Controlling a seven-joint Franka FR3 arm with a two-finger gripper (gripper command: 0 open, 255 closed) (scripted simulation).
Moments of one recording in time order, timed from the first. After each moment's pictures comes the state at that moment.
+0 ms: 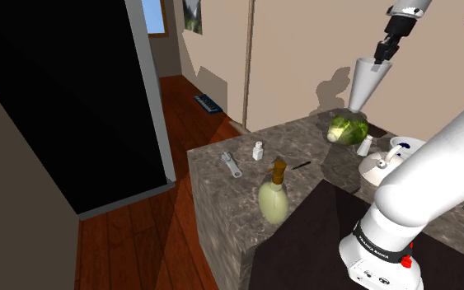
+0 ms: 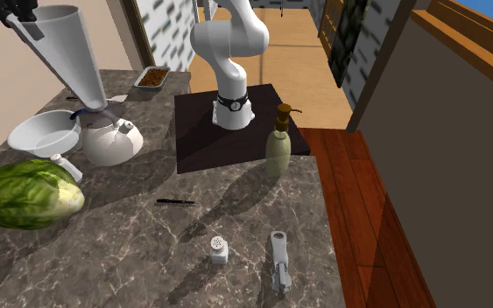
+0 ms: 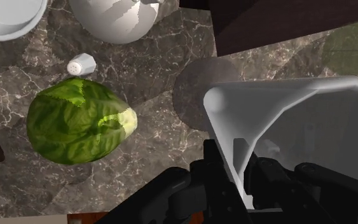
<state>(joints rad) -0.19 -0.22 -0.81 -1.71 0.01 1.47 -0.80</state>
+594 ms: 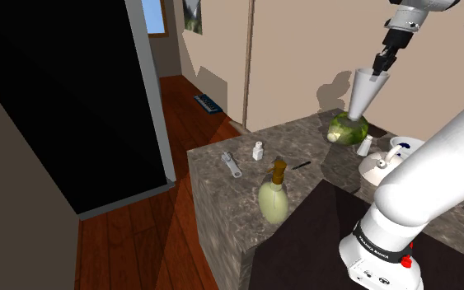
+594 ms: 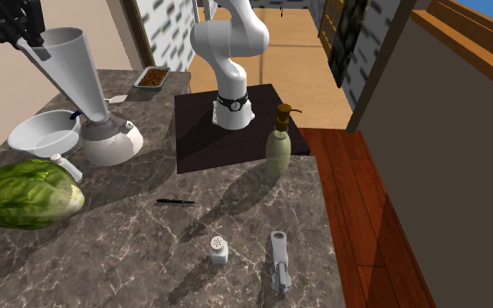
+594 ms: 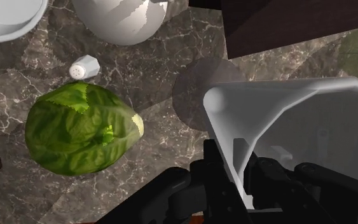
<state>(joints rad) -0.20 -0.21 -0.83 -1.80 0.01 1.56 -0.84</state>
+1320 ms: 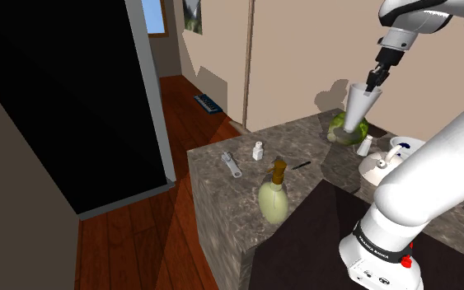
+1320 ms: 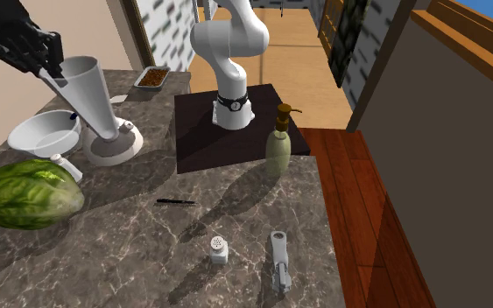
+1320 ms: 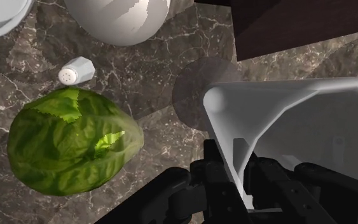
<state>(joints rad) -0.21 -0.22 -0.84 -1.96 0.00 1.71 -0.85</state>
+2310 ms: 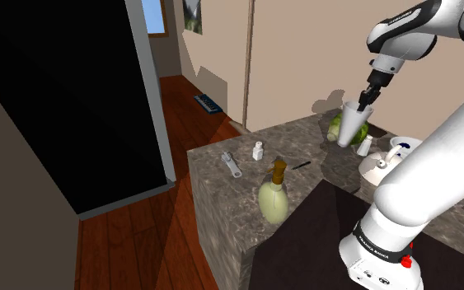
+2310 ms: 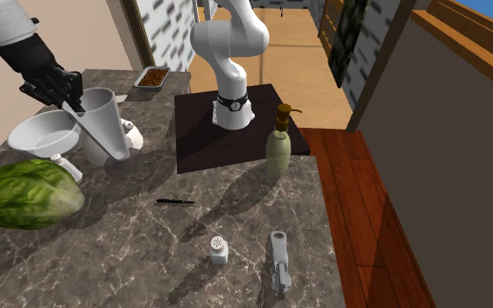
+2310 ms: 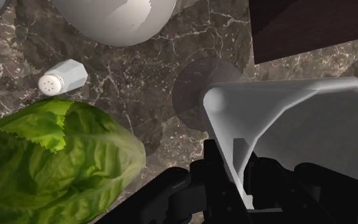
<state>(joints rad) -0.21 -0.17 -0.87 -2.12 0.03 1.91 -0.91</state>
